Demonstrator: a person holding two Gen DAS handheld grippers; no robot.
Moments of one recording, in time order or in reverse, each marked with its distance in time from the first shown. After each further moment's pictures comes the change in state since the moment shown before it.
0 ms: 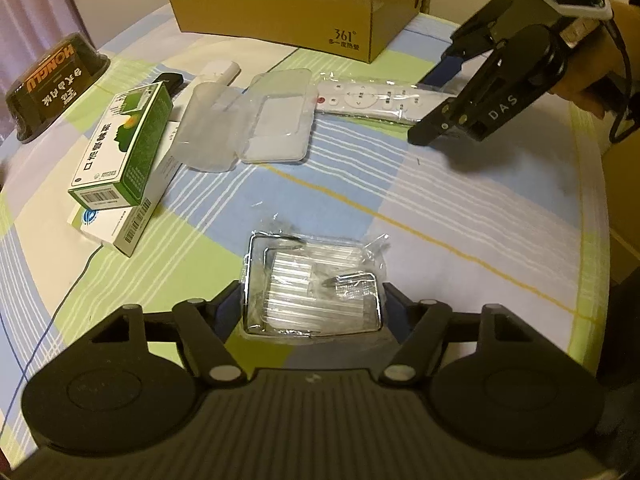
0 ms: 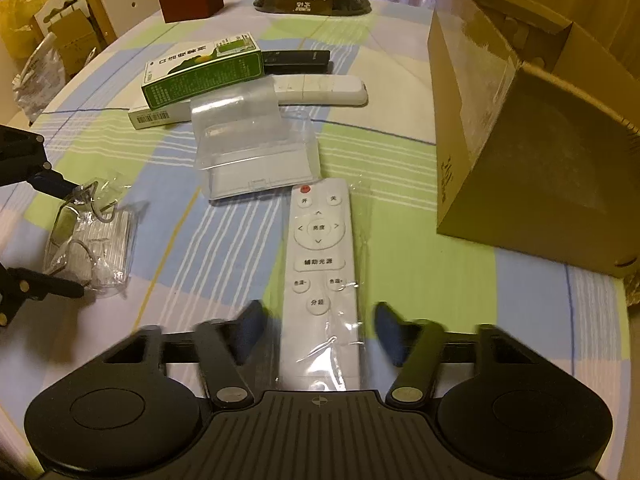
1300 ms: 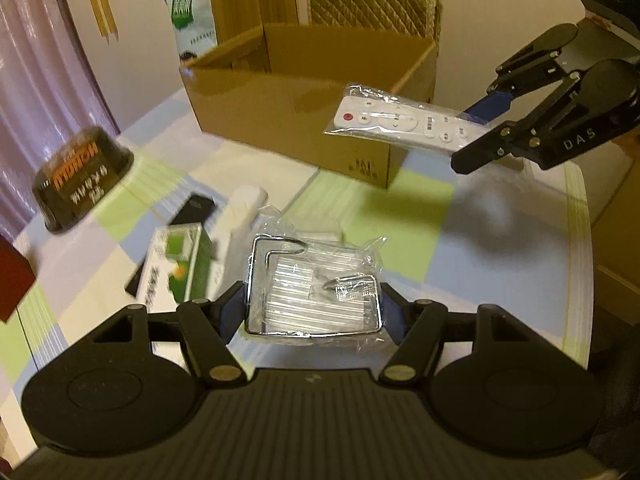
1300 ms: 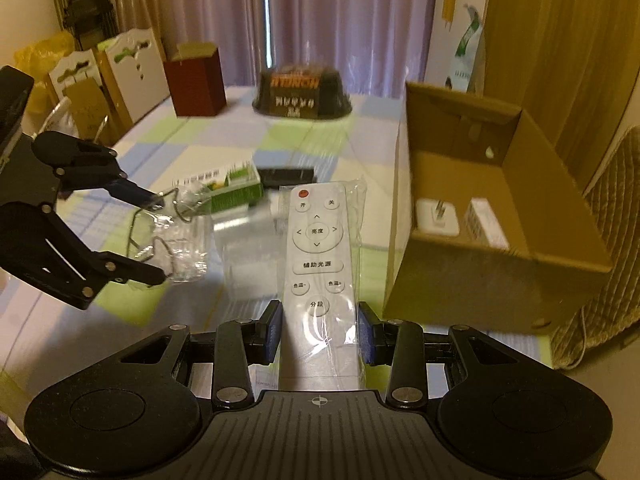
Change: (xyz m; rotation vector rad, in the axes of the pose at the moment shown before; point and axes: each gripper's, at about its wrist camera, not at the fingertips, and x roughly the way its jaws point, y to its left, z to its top) left arm -0.050 0.015 0.085 0.033 -0.177 0.039; right arm -0.114 -0.011 0.030 0.020 -0.205 -0.006
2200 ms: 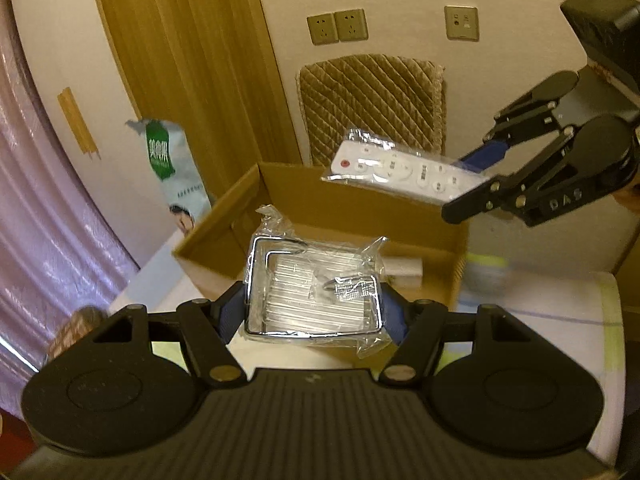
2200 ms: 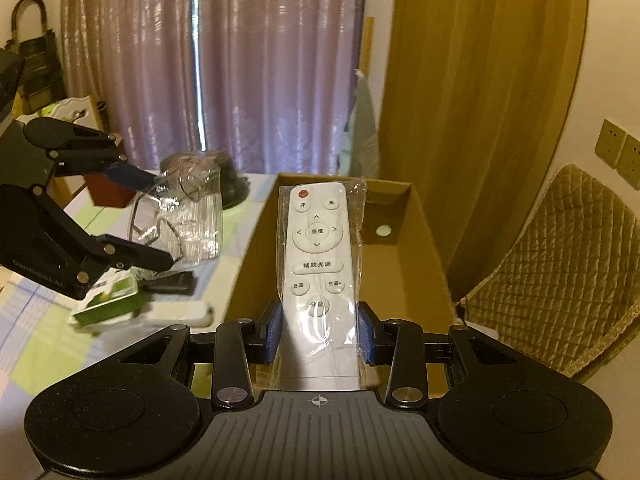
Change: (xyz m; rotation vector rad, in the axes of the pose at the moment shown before) left arm 0.042 0.015 0.186 0.130 -0.190 0.024; right arm -0.019 -0.125 0.074 0.063 -0.158 -0.135
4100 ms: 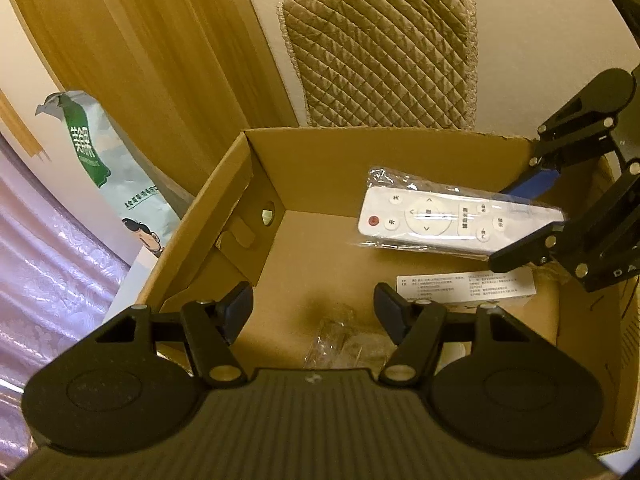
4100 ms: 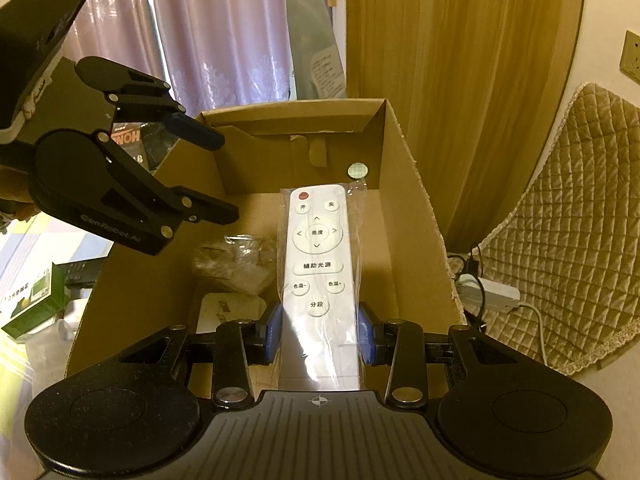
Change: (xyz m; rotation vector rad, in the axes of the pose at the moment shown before) left arm 0.181 0.038 0.038 0.125 0.168 -0.028; right arm 0.122 -0.068 -0.006 0.098 0.159 0.028
